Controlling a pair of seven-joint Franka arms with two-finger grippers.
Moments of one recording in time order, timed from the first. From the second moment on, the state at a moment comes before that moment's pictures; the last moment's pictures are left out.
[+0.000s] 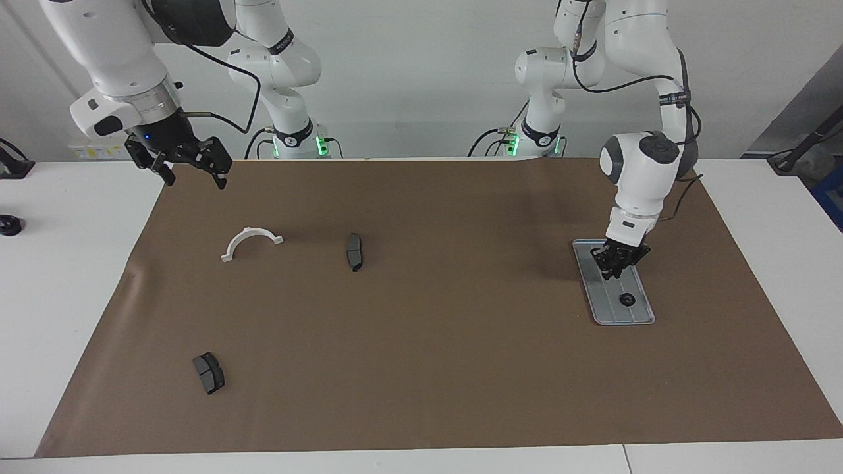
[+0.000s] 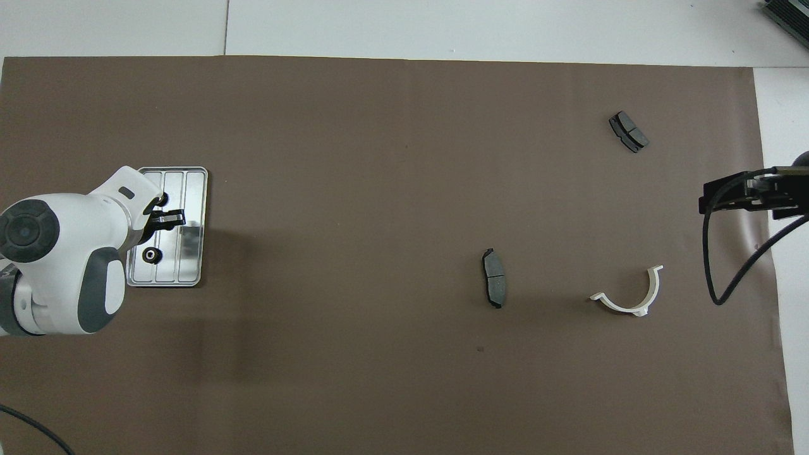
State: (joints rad) left arm -0.09 0.12 0.07 -2.27 0.09 2.61 -0.17; right arm 0.03 -0.02 -0.05 -1.61 -0.02 1.58 0.09
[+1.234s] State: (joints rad) left arm -0.12 0.03 0.04 -1.98 0.08 2.14 0.00; right arm 0.03 -0.02 -0.05 -1.61 -0.02 1.57 0.10
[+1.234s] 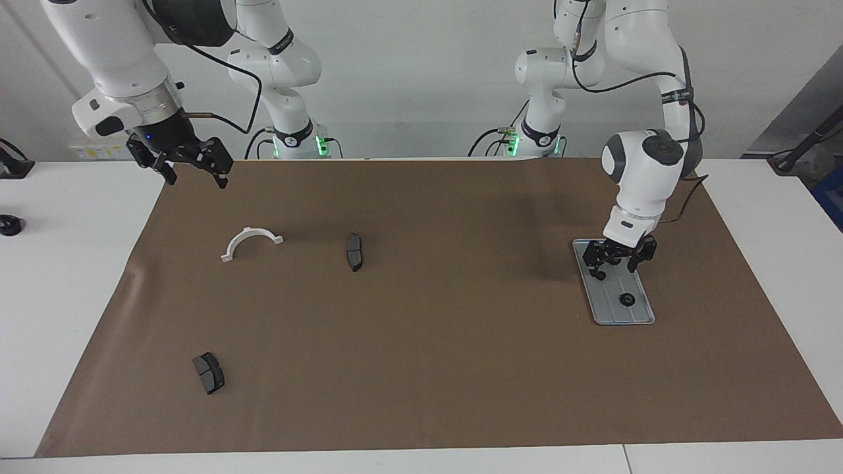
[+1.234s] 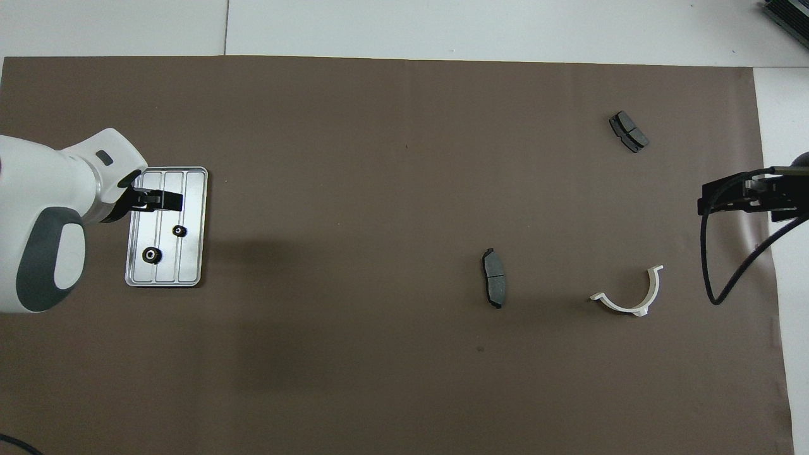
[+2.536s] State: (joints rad) left arm -0.04 0.01 0.06 -1.56 0.01 1.62 0.21; right arm 0.04 -0.02 -0.05 -1.61 -0.02 1.57 0.10
